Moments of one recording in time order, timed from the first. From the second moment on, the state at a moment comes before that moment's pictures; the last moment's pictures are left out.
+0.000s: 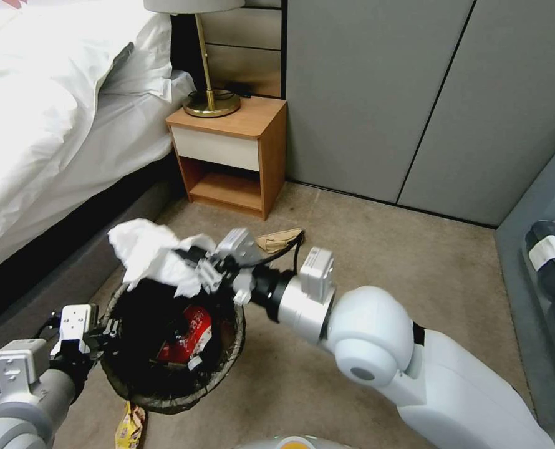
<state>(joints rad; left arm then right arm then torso) 1.87 -1.32 -1.01 -2.50 -0.47 0.74 0.02 -0.72 1.11 -0.37 2.29 0.73 -0.56 0.07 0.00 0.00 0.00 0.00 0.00</state>
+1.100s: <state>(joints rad) 1.86 -1.30 -1.02 -2.50 -0.48 0.74 0.02 -0.80 1.10 -0.44 2.20 0.60 -0.56 0.06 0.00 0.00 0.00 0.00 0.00</state>
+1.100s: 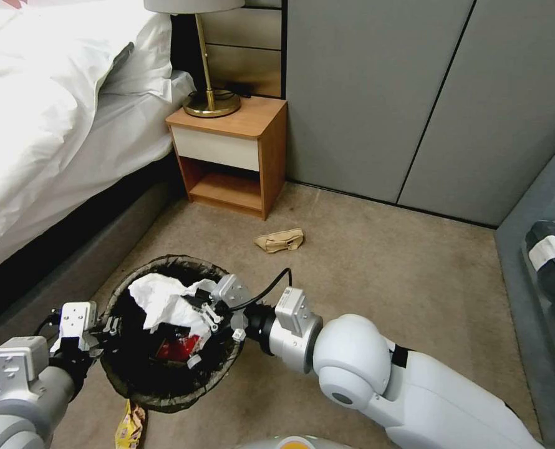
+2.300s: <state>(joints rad) 1.86 -1.30 -1.02 -2.50 -0.48 0.74 0.03 -0.82 1.03 -0.23 2.35 0.74 -0.48 0.17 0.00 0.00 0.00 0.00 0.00</state>
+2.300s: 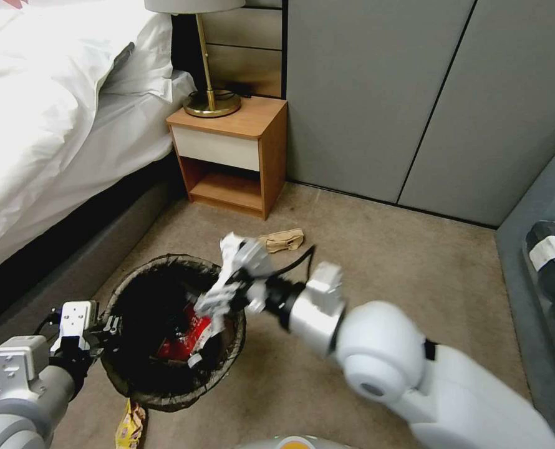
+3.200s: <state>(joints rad) 1.85 -1.30 -1.01 -2.50 -0.48 0.74 0.03 -0.66 1.03 -0.33 2.35 0.83 -0.48 0.13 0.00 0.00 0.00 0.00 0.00</state>
